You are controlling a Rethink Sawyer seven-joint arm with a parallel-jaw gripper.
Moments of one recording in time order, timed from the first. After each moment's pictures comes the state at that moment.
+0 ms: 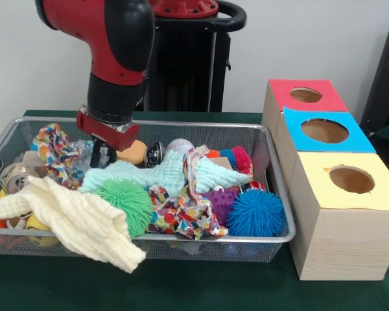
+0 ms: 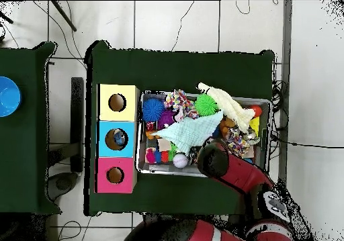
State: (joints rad) arm -0.35 -0.42 -0.21 1.77 0.06 0.07 1.80
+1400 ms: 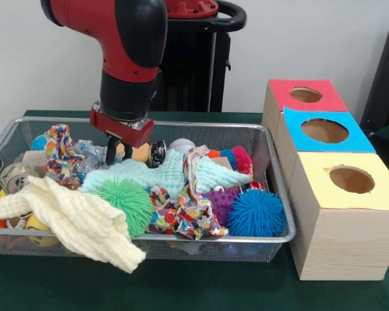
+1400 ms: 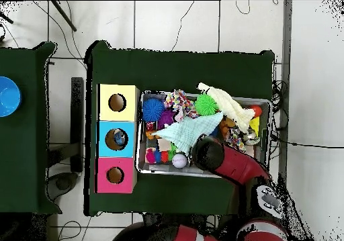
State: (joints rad) arm -0.30 -0.45 -0.22 1.72 0.06 0.23 1.80
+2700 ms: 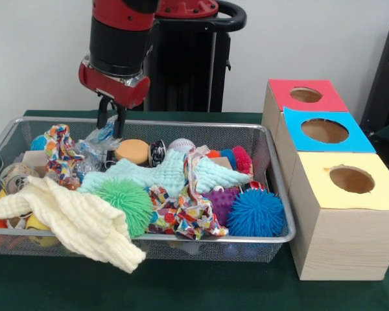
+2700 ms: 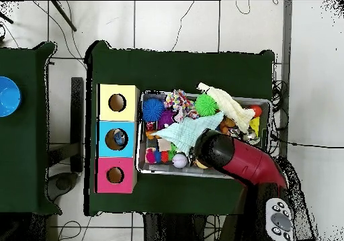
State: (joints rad) arm -0.26 -0.60 -0.27 1.69 0.06 0.44 1.80
